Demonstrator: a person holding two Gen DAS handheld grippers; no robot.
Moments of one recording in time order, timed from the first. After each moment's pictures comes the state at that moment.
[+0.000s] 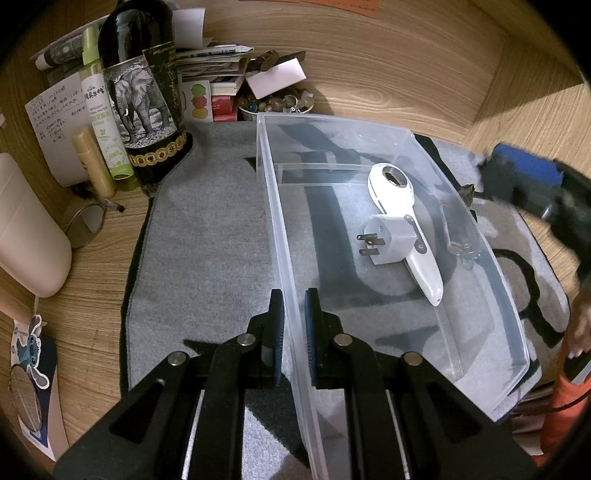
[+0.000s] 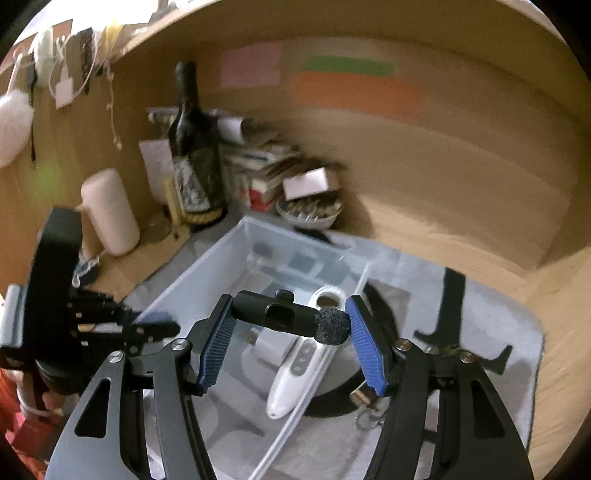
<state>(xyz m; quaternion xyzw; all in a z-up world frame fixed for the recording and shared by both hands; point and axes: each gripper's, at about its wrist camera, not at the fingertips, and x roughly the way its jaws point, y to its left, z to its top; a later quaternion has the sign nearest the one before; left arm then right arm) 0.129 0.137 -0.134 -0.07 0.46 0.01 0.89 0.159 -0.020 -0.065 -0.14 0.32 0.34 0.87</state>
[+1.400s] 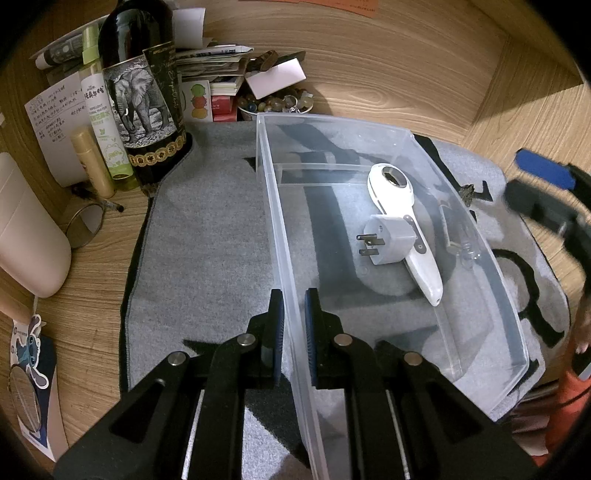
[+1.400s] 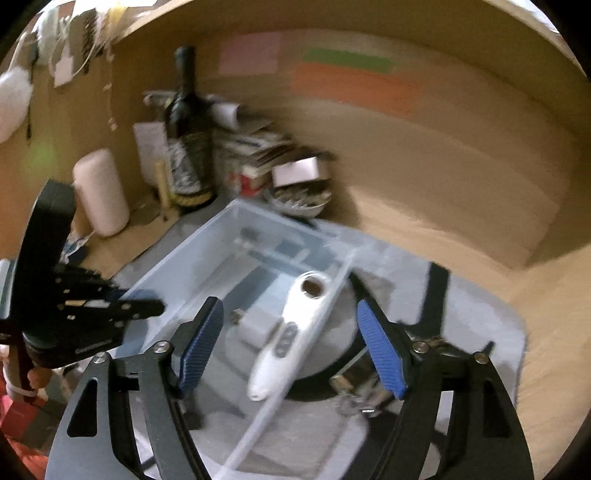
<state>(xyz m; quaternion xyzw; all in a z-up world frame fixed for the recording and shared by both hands) 0.130 0.137 -0.134 -0.07 0.46 0.01 0.89 0.158 -0.041 -0.050 -0.16 0.30 0.30 0.89</state>
